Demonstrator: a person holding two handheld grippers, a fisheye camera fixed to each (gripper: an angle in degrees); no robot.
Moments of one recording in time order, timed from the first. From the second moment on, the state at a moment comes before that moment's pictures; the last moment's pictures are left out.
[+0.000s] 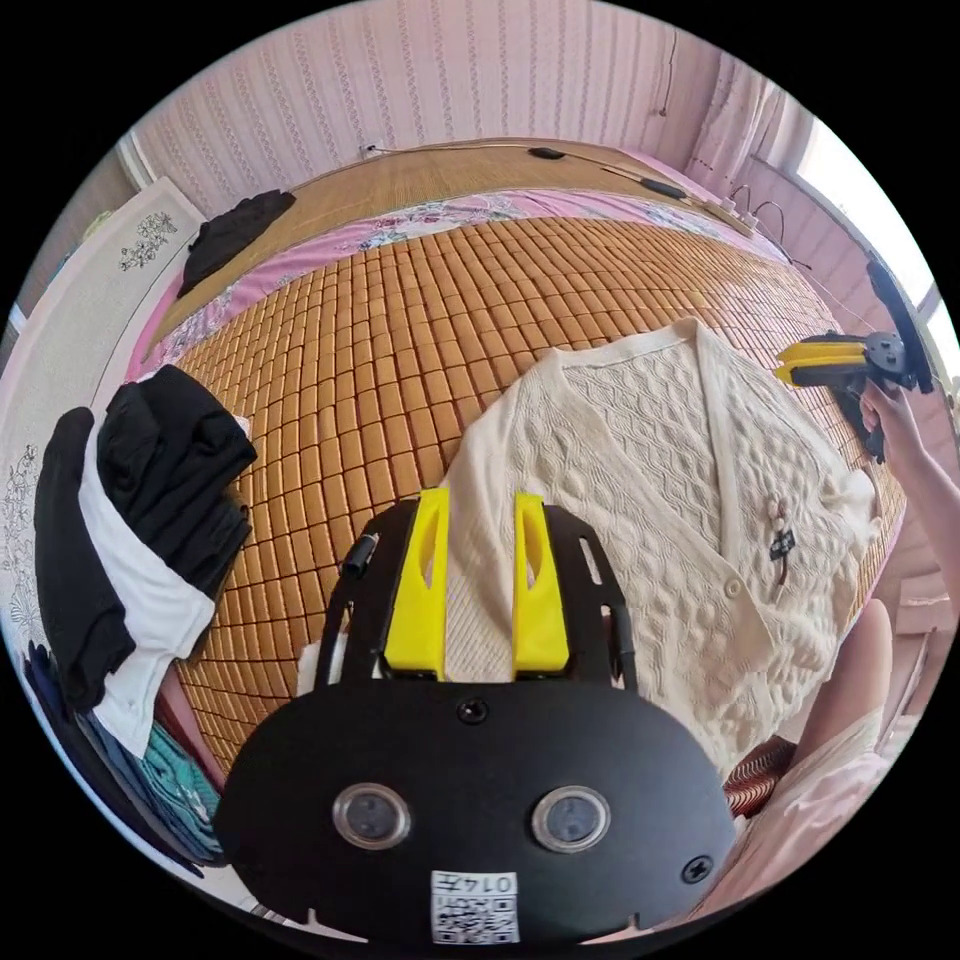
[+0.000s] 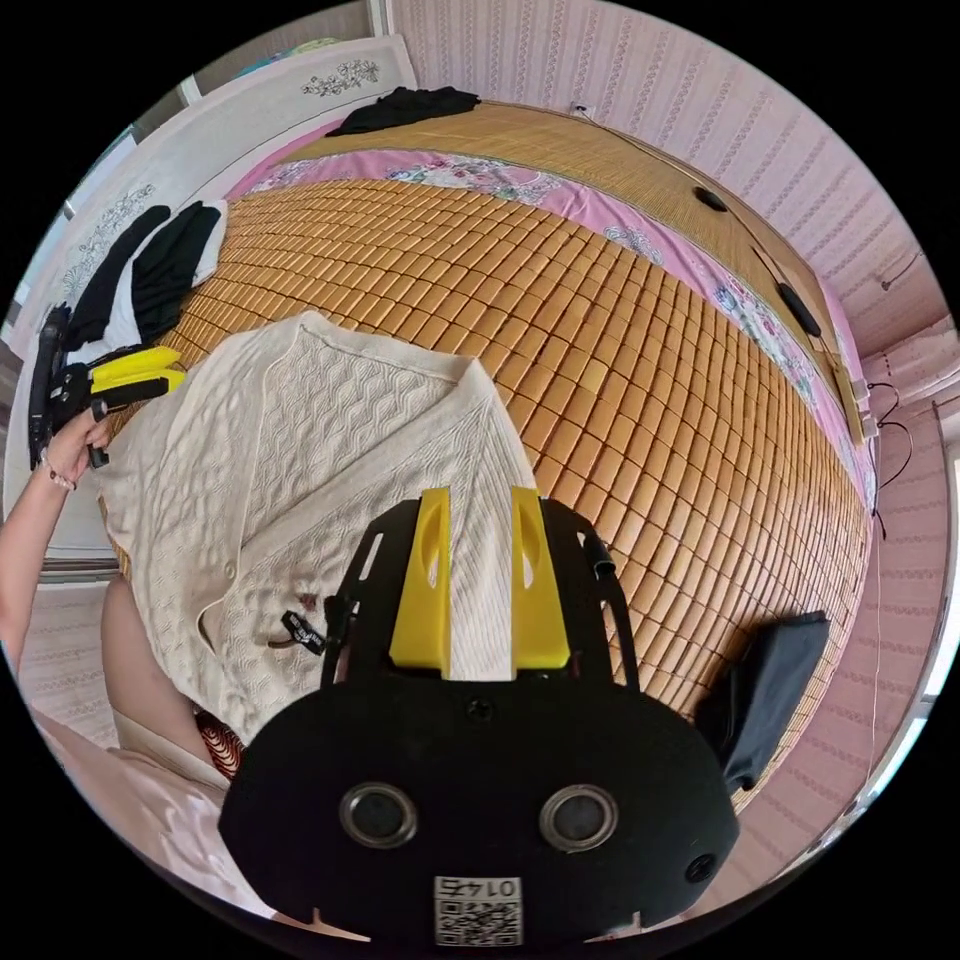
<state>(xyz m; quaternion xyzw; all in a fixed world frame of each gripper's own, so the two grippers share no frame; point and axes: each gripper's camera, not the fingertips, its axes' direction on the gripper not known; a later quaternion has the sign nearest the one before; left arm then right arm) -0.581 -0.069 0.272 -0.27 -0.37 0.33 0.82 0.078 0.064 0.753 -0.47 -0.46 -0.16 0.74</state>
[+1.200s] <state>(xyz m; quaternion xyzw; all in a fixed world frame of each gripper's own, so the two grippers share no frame) -0.580 0.196 0.182 -0.36 -0.29 0.35 0.81 0.112 0.165 0.485 -0.51 -0.63 -0.12 0.58</state>
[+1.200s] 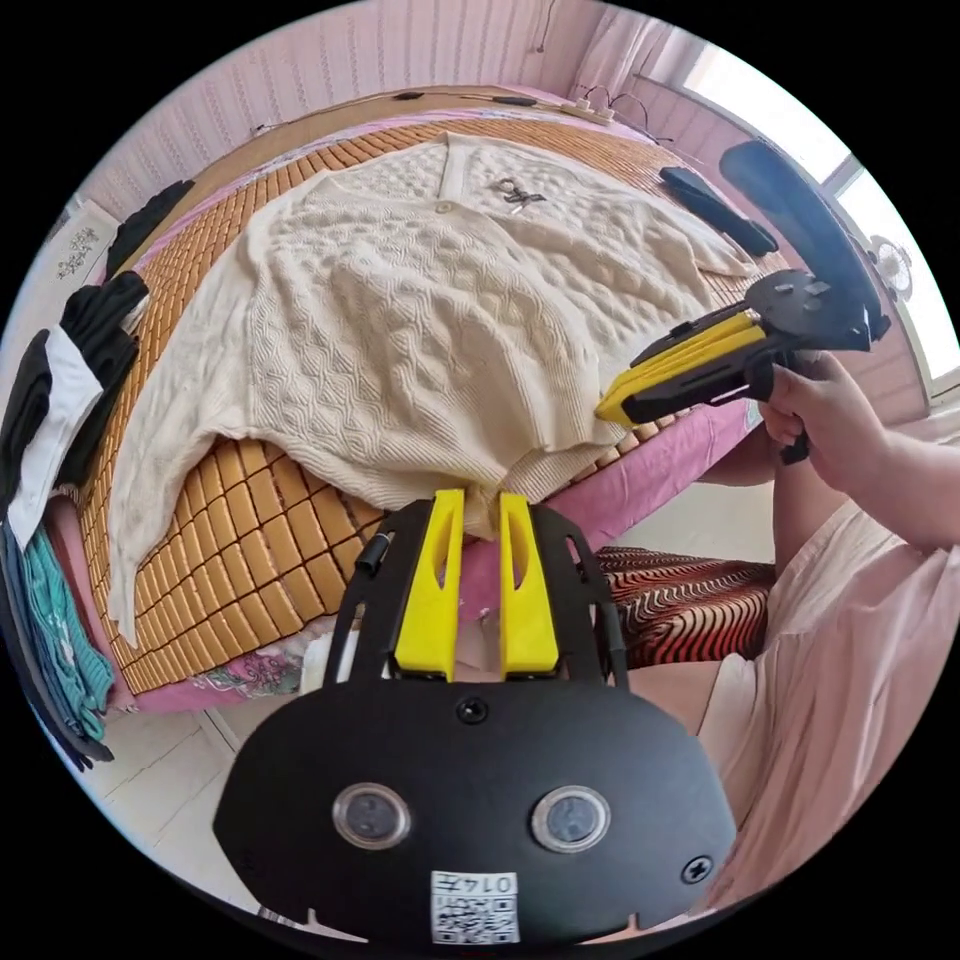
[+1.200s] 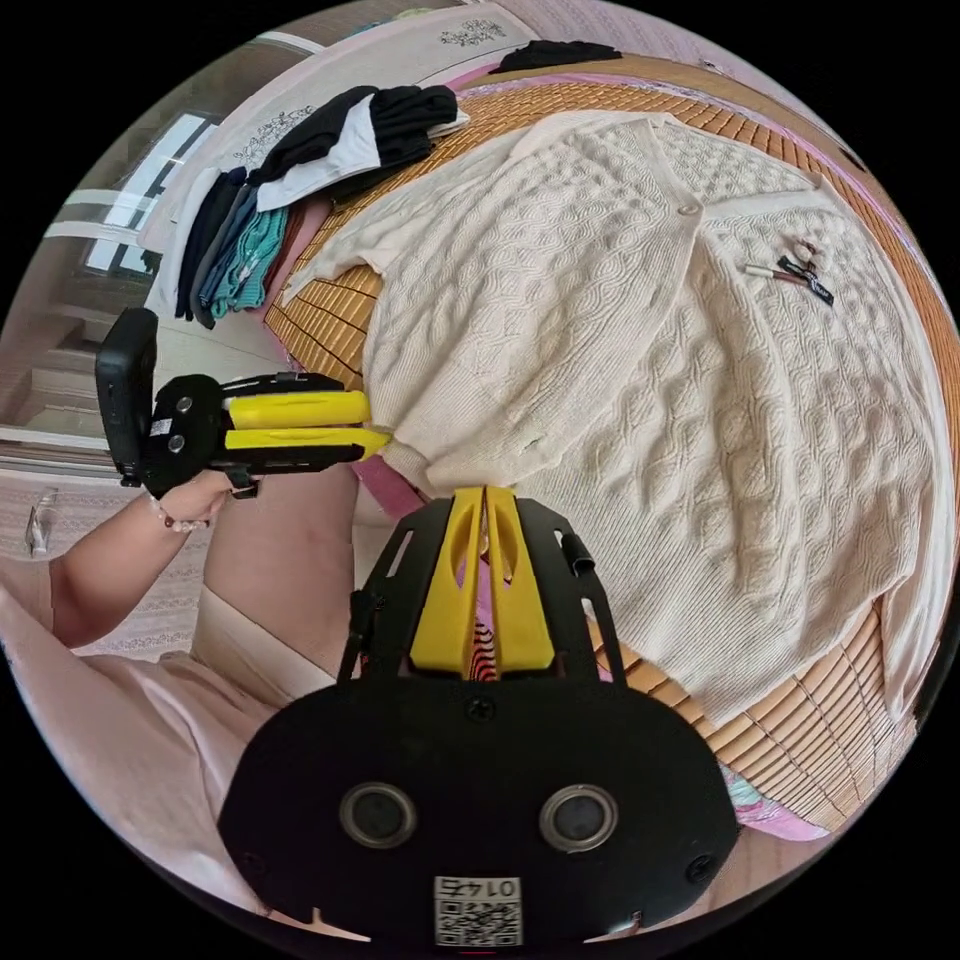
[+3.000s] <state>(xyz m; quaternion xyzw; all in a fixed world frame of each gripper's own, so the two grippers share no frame) -0.536 0.273 0.261 -0.34 -0.32 0.31 0.83 0.587 0.296 0.584 -0.48 -0.38 0.15 0.78</state>
